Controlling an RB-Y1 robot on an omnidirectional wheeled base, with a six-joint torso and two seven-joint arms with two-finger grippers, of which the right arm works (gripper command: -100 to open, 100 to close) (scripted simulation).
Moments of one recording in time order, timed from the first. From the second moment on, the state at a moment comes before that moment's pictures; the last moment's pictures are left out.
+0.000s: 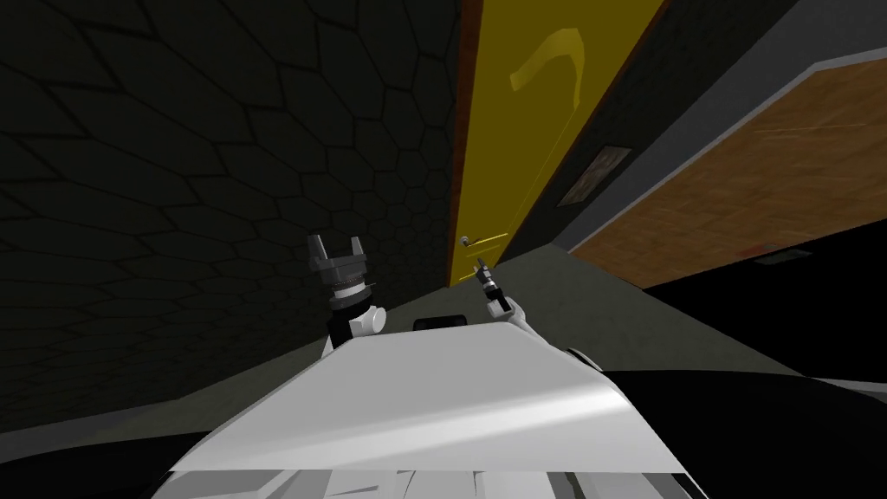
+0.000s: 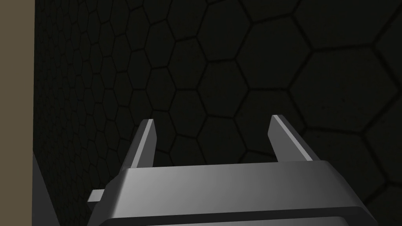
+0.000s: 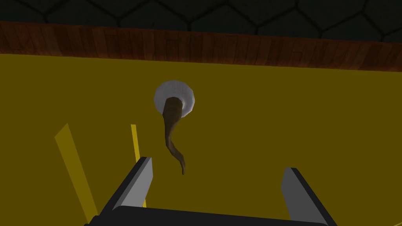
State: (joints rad) arm 0.06 -0.39 0.24 -1.13 -0.15 -0.70 -0.22
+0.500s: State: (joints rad) arm 0.03 -0.42 0.26 -1.03 -0.16 -0.73 -0.23
